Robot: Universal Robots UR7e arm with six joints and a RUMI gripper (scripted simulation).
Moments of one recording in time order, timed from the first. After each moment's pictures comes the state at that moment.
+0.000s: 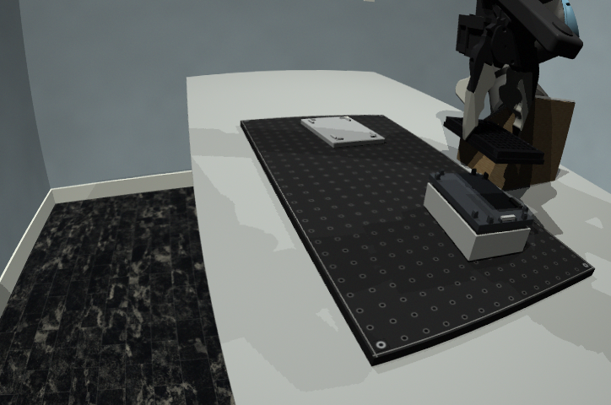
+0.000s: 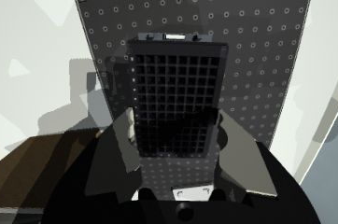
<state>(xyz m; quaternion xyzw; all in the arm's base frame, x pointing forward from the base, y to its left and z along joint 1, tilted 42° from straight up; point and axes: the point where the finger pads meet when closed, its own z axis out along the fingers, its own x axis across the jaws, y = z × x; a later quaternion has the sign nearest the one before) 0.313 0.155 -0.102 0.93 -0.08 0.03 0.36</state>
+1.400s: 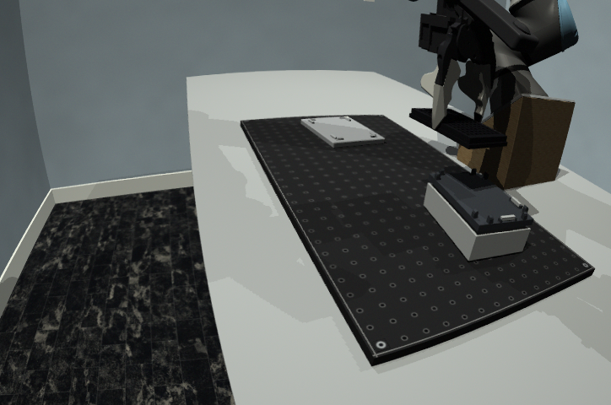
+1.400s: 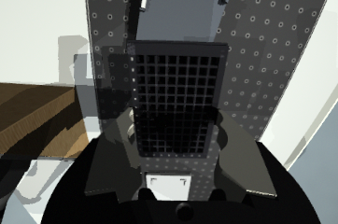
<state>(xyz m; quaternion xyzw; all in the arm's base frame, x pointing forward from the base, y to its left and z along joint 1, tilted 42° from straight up) 0.316 0.101 -0.061 0.93 0.02 -0.01 0.36</state>
